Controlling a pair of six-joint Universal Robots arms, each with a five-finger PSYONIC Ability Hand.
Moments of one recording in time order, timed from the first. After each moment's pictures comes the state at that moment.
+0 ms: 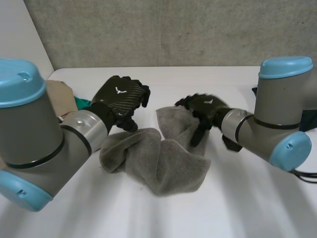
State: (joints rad) left arm 4.14 -1.86 -1.45 3.15 -1.43 3.48; right arm 2.01 -0.94 1.12 0.21 1.28 2.95; left_hand 0.69 0.69 0.69 0.68 0.51; right_hand 0.22 0.21 0.21 0.21 0.05
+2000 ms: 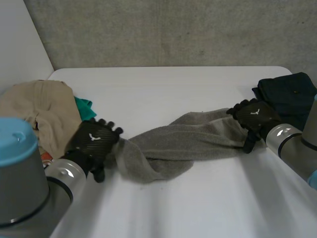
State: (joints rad) left arm 4.17 -1.72 -1.83 3.20 -1.64 3.61; right arm 1.76 -1.14 1.57 -0.07 1.31 2.56; left_hand 0.20 0.21 0.21 0.20 0.05; right_hand 0.24 0.23 0.23 0.24 0.05
